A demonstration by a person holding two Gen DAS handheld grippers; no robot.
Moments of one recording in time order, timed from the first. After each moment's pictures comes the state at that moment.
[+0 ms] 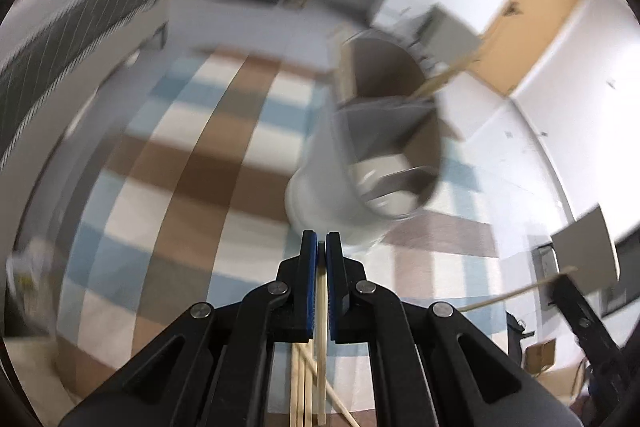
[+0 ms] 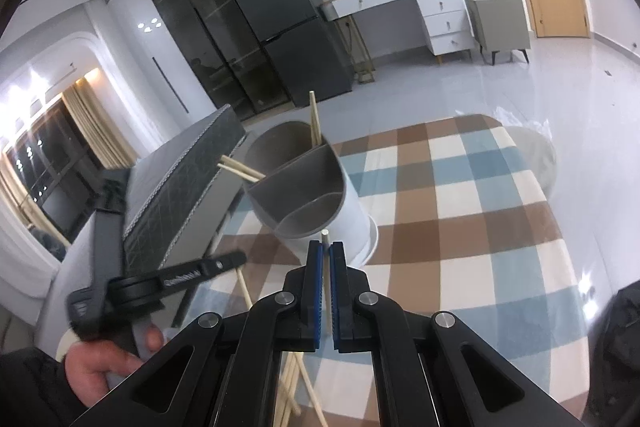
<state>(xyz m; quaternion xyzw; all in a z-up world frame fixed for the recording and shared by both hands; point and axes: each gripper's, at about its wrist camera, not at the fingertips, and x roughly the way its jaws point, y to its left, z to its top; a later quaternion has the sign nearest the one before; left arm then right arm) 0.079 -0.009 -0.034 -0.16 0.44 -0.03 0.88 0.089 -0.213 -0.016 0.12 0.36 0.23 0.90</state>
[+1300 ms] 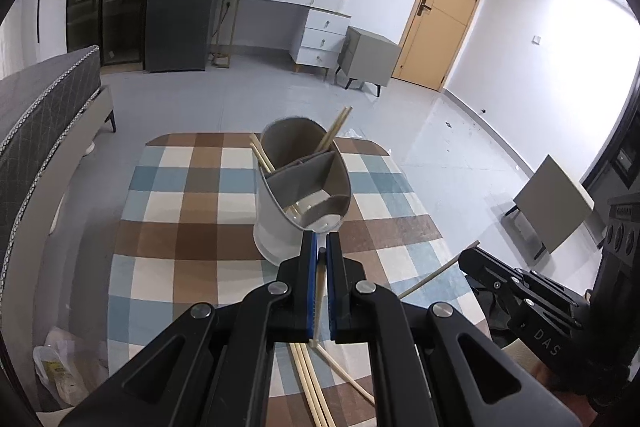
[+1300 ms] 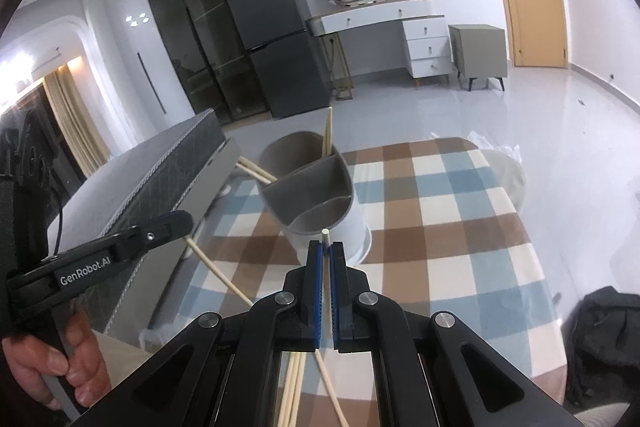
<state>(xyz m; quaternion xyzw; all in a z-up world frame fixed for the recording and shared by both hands) 0.057 0.001 0.027 -0.09 0.37 -0.14 0.91 0.052 -0.185 0.012 0.08 0.33 0.17 0.92</state>
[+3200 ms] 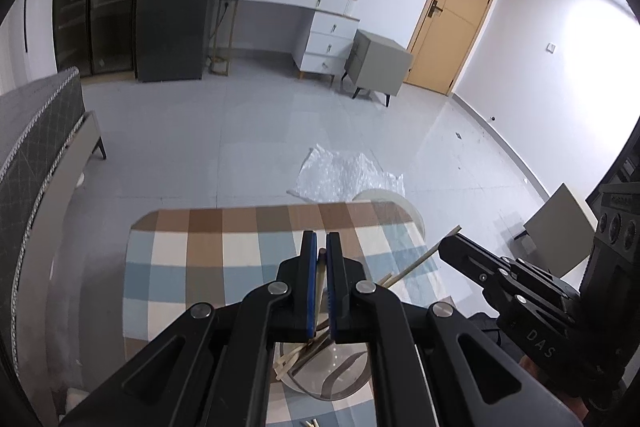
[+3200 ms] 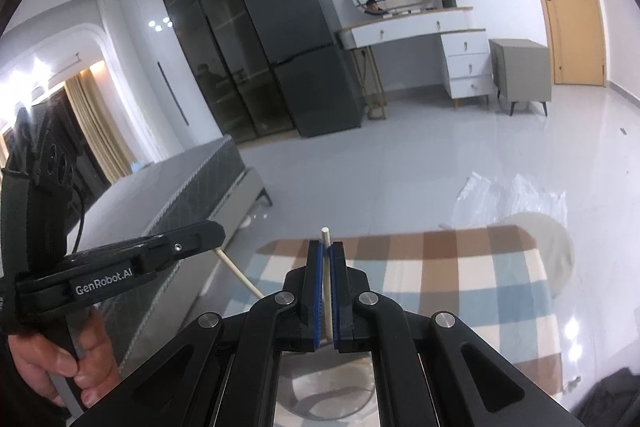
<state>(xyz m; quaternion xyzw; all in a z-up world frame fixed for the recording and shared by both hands) 0.202 0.017 0.068 -0.09 0.39 -0.14 0.91 0.230 -0.149 0.069 0.08 0.32 0.23 0.91</state>
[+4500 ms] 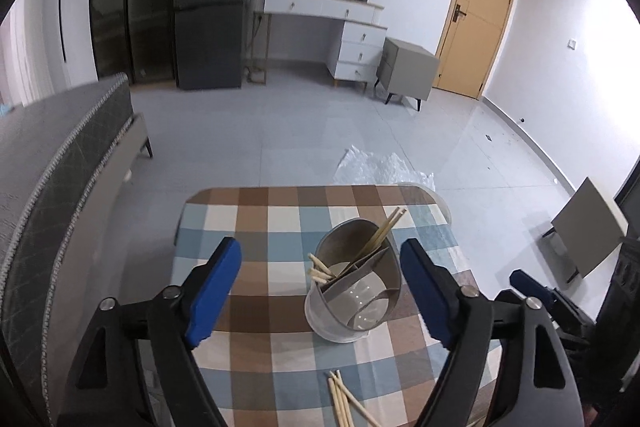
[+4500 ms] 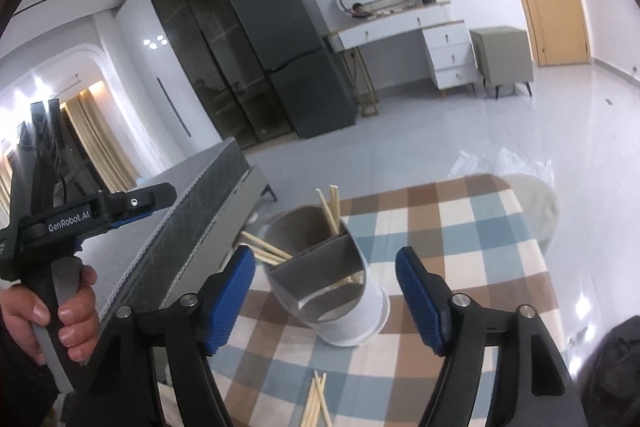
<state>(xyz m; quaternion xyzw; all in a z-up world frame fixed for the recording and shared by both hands) 0.113 0.022 0.098 -0.06 0.37 -0.06 0.93 0.123 -0.196 0.053 0.12 0.31 0.23 0.92</state>
